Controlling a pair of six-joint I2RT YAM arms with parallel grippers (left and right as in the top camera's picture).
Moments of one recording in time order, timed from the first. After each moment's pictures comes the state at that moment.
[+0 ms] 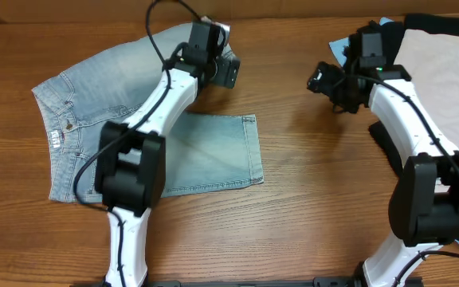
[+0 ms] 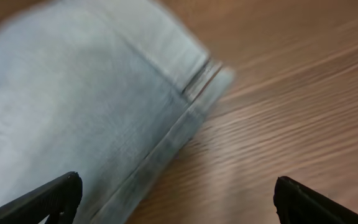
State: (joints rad) left arm -0.33 2.26 1.80 -0.41 -0.05 0.03; right arm 0.04 1.91 1.48 -0.68 -0.18 0.51
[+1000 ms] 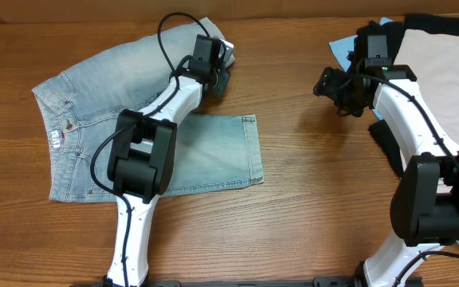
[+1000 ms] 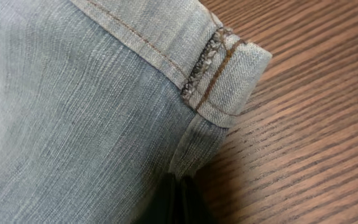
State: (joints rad) left arm -0.32 2.40 1.80 -0.28 -0.06 0.15; right arm 0.02 1.91 1.48 -0.73 -0.18 0.49
